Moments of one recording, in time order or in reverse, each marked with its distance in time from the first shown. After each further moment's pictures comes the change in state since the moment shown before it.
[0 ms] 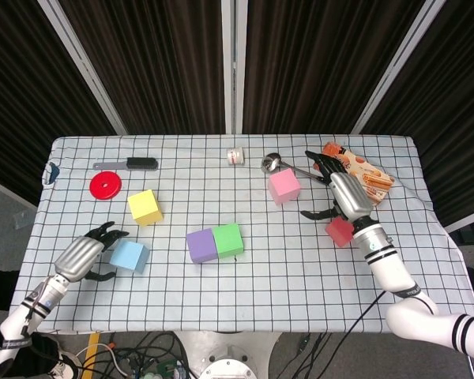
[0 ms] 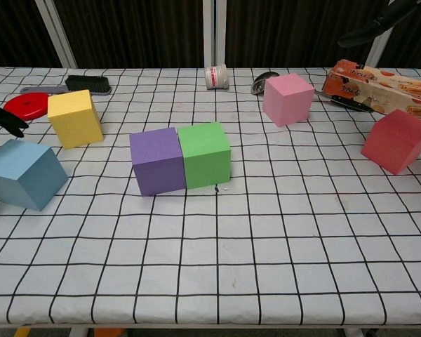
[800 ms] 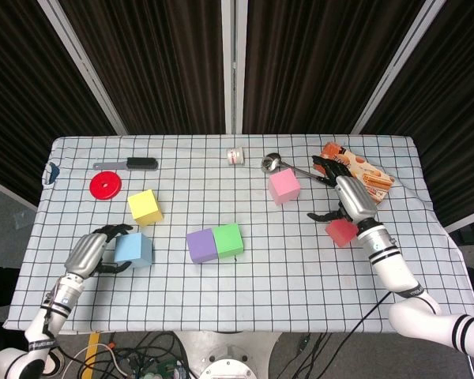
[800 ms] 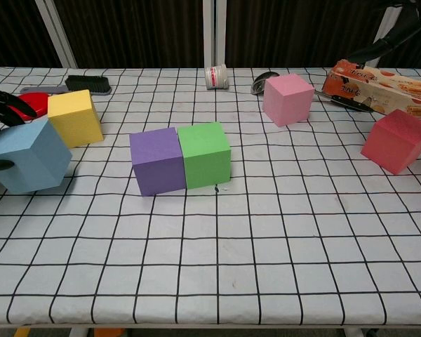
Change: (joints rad) left arm 0.024 -0.023 -0.092 -0.300 -0.351 -0.009 0.173; right arm -0.018 -0.016 -0.020 0.059 -0.001 -0.039 0.015
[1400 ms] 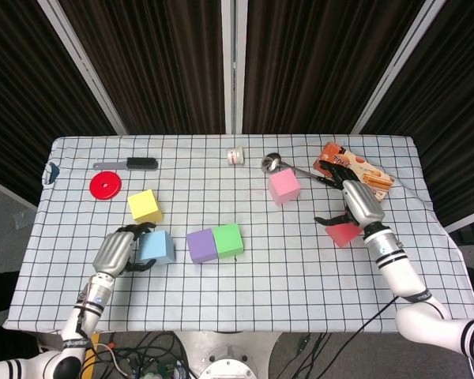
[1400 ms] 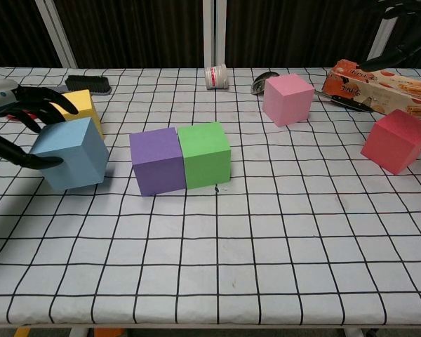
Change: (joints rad) left arm -0.040 -0.124 -0.078 -0.176 -0.203 0.037 0.385; right arm -0.030 0.037 -0.008 -0.031 0.009 0.001 -0.008
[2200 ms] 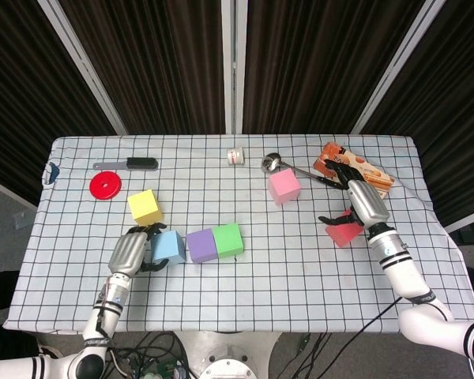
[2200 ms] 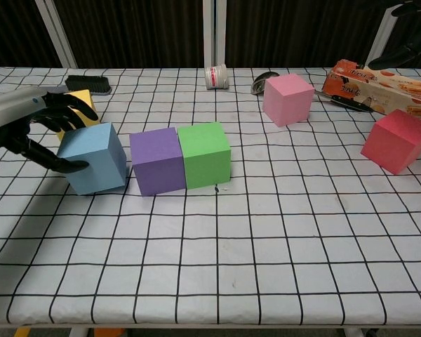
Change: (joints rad) left arm -0.037 -0.119 -0.041 -0.048 -0.165 0.067 0.194; right arm -0.020 0.001 0.000 0.016 -0.022 0.011 0.020
